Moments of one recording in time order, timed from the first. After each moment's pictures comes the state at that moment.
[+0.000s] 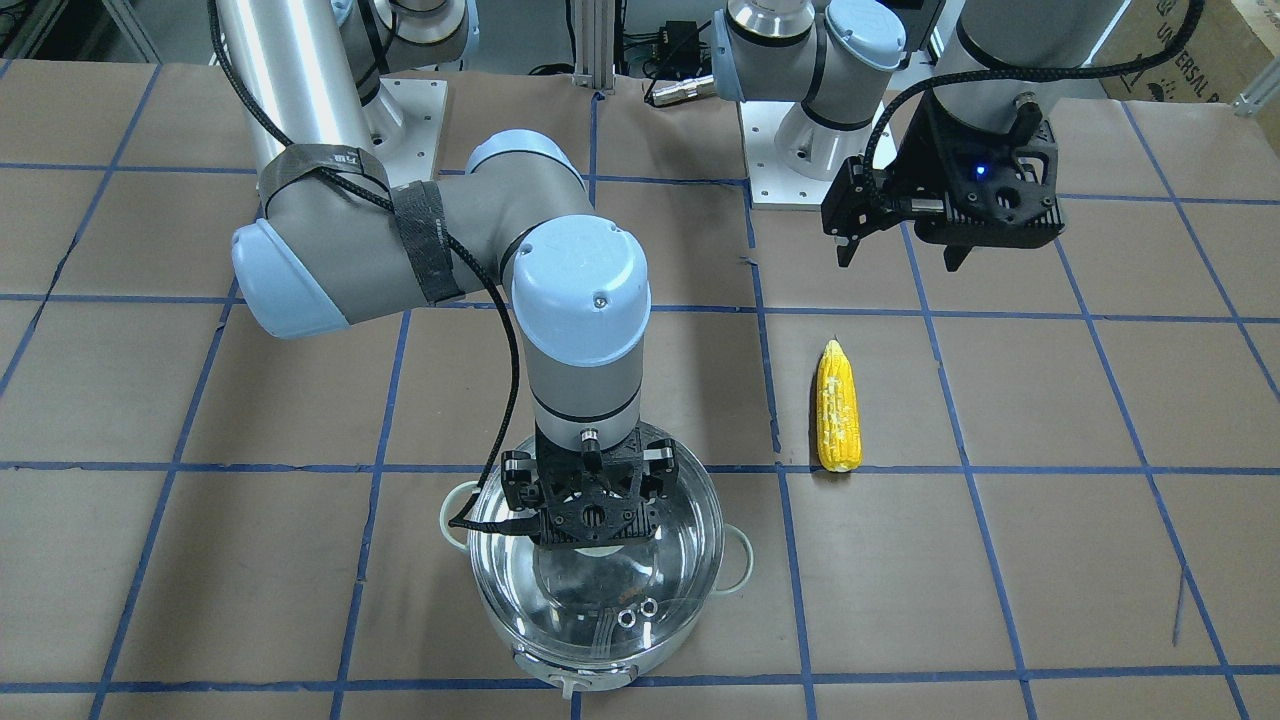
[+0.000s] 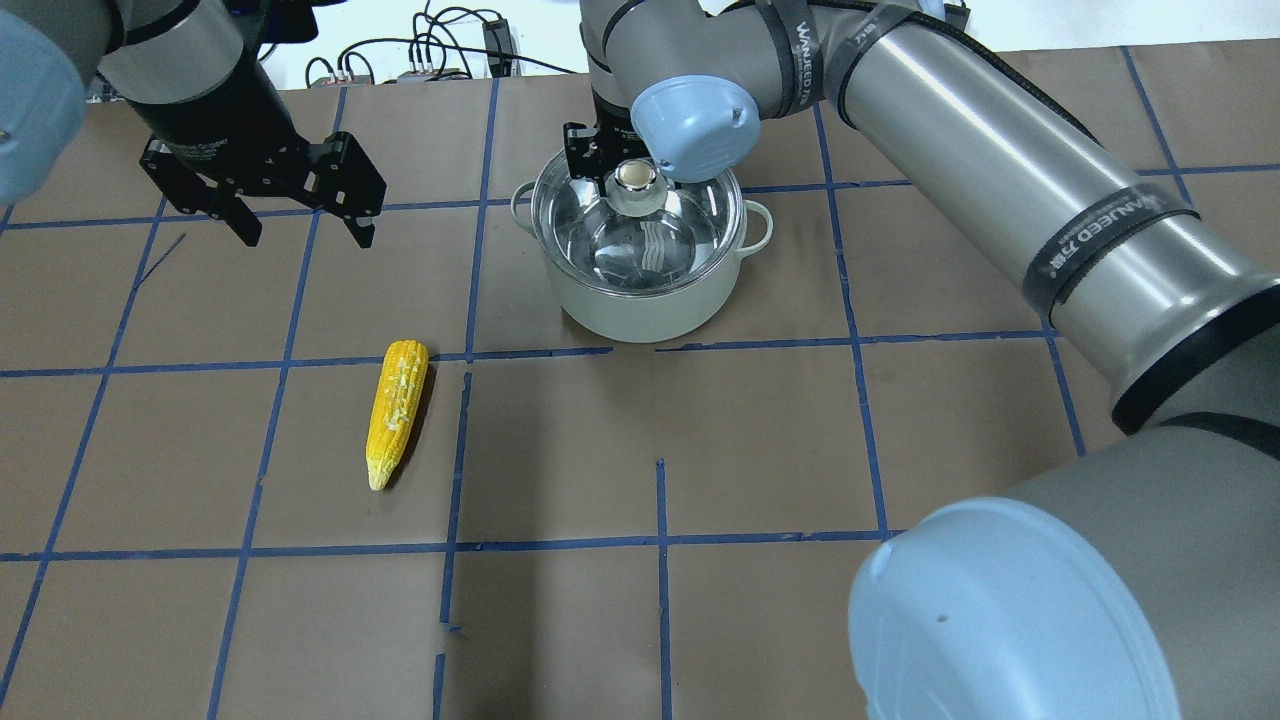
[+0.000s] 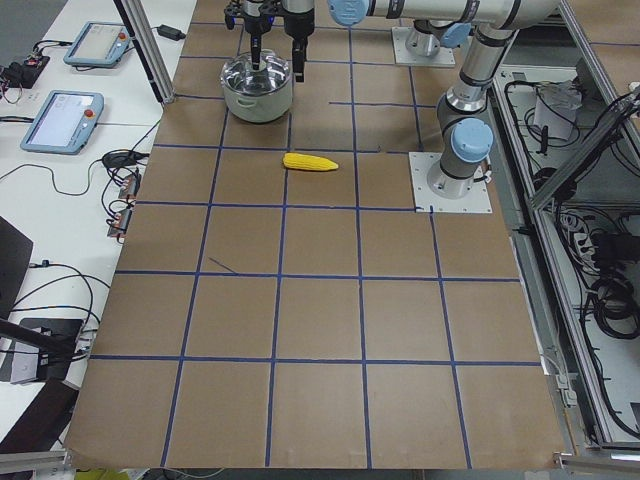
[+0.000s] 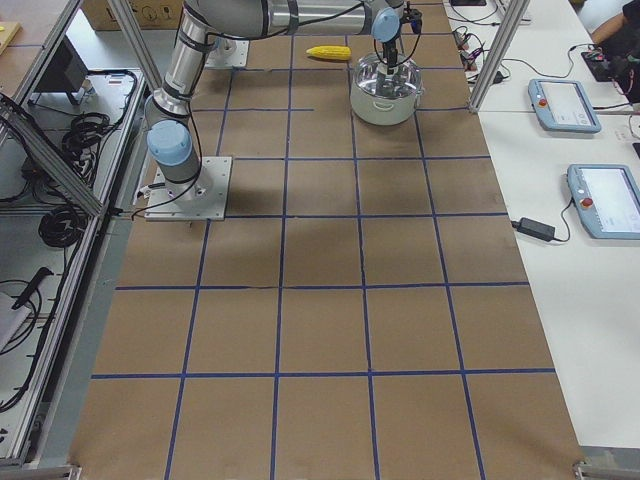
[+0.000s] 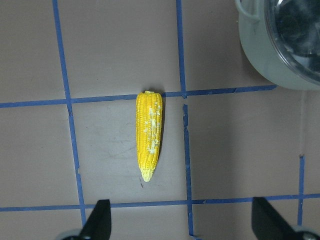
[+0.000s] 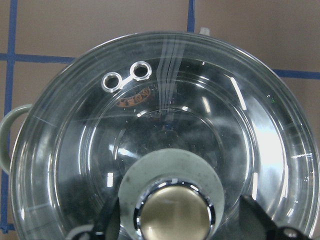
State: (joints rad) left arm -1.55 -1.59 -1.51 -1.63 1.61 0.08; right arm 1.93 -0.97 1.19 -1.92 -1.60 0.28
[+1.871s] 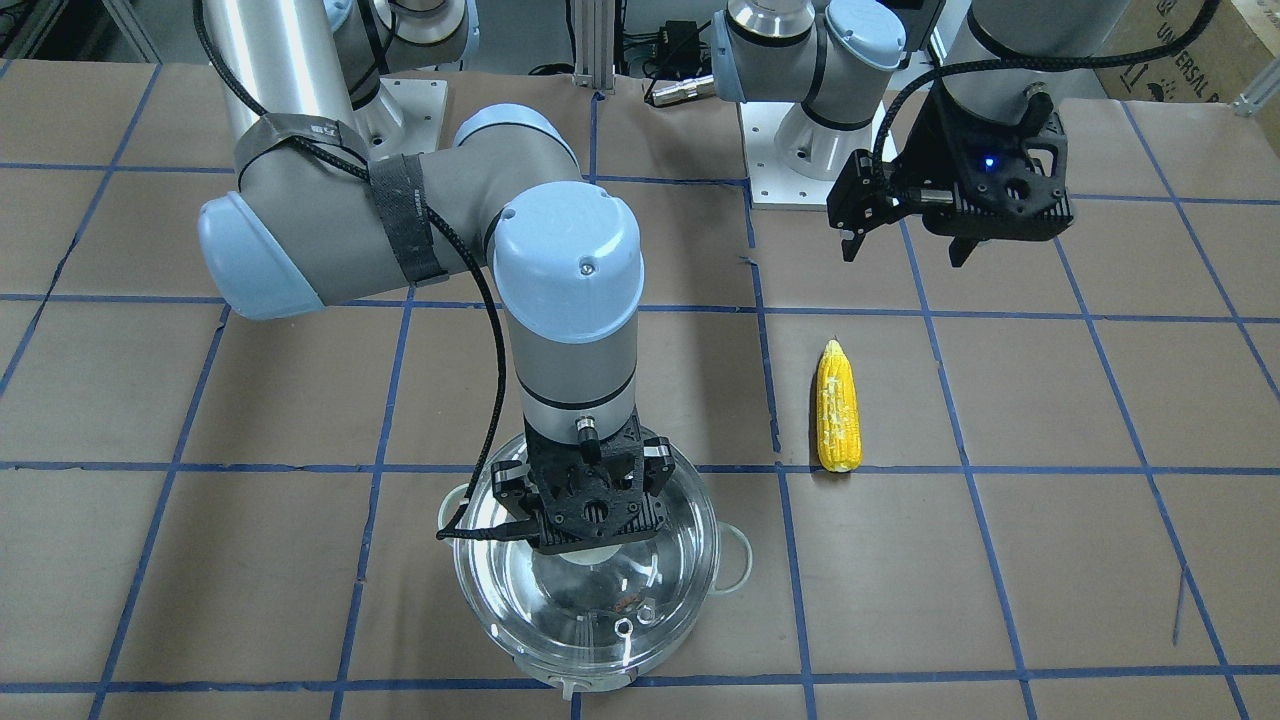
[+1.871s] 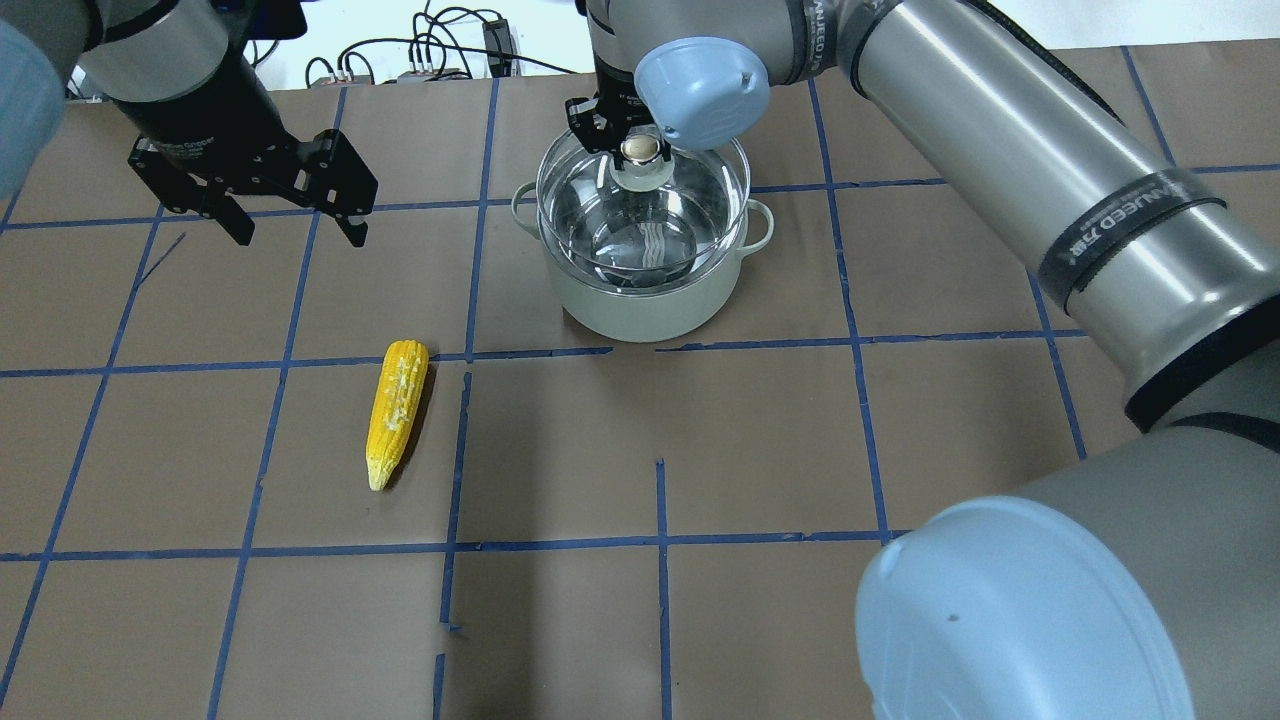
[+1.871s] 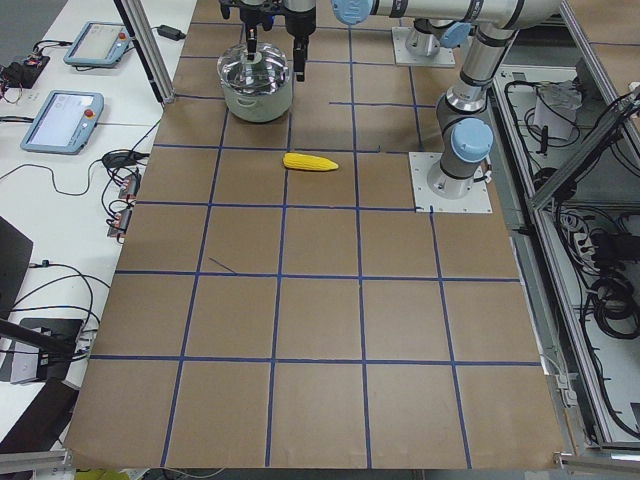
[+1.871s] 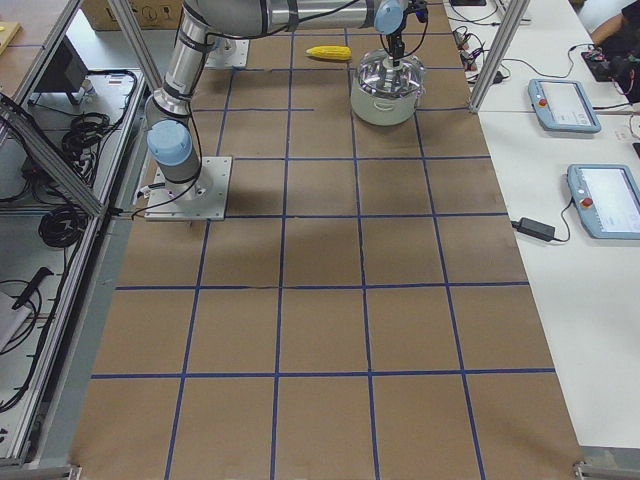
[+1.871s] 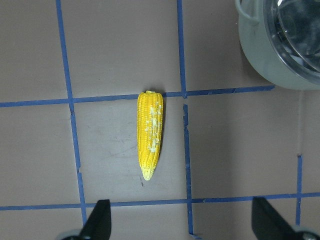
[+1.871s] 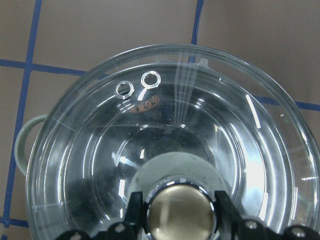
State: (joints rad) left arm -1.53 -1.59 -1.52 -1.63 1.60 0.11; right arm 1.91 -0.98 1.12 -1.88 -1.60 0.18
